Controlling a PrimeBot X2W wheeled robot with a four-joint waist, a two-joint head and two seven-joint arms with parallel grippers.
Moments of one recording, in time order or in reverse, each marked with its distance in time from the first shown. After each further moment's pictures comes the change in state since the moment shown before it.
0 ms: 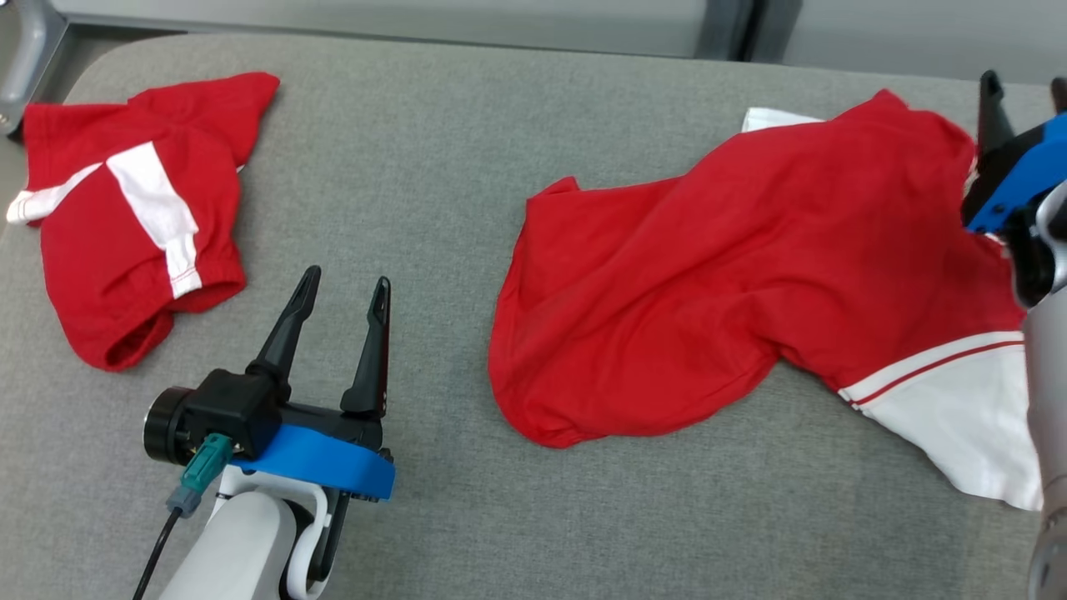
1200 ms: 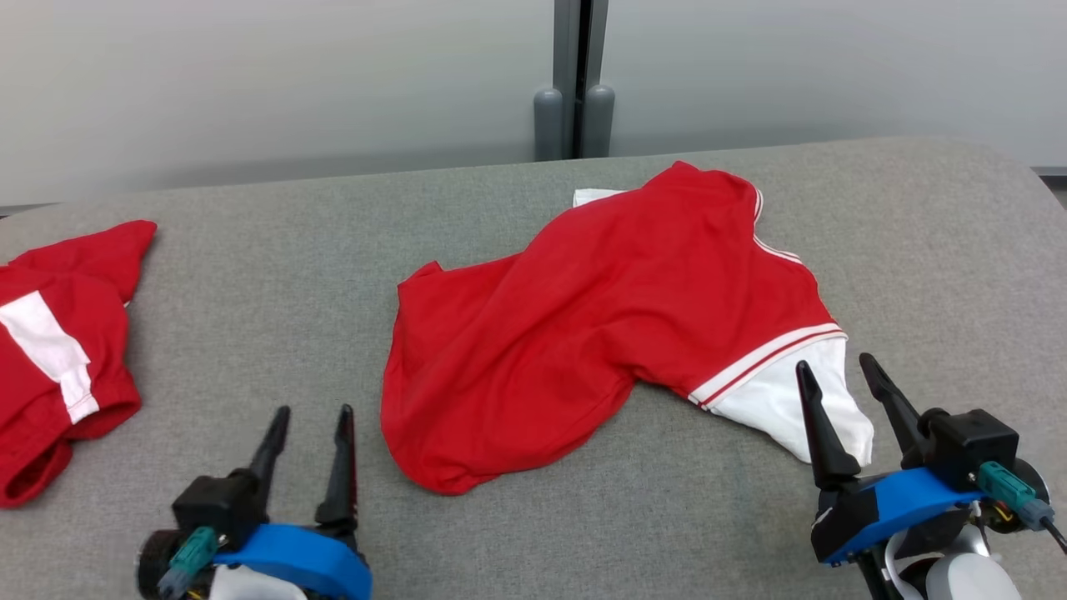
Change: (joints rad) left arm 0.219 0.017 0.042 0.020 -0.079 0.056 0.036; right arm 0.895 0.186 0.277 -0.867 0.167 0.000 -0.050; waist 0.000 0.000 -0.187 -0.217
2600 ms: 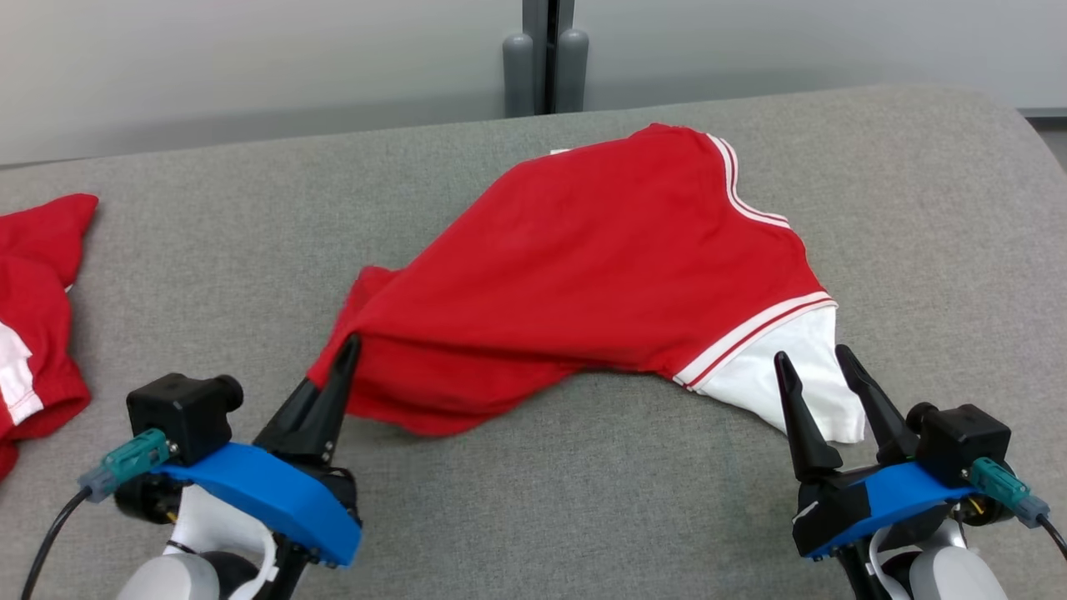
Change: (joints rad) left arm -0.041 0.104 -0.002 -0.448 -0.196 -0.020 0.404; right arm -0.018 0.001 0.053 0.005 0.092 0.000 -0.019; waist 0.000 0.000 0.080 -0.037
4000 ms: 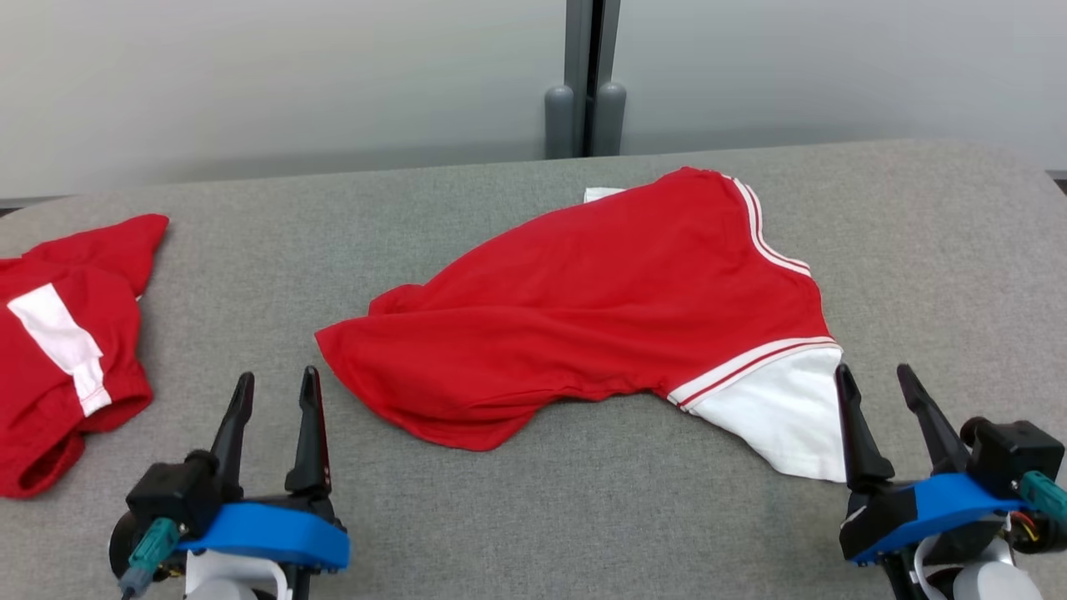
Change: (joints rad) left arm 0.005 -0.183 0.141 0.483 0.232 -0.048 -0.449; right arm 0.019 0.000 -0.119 0.033 -0.022 0.000 0.001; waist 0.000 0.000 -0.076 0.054
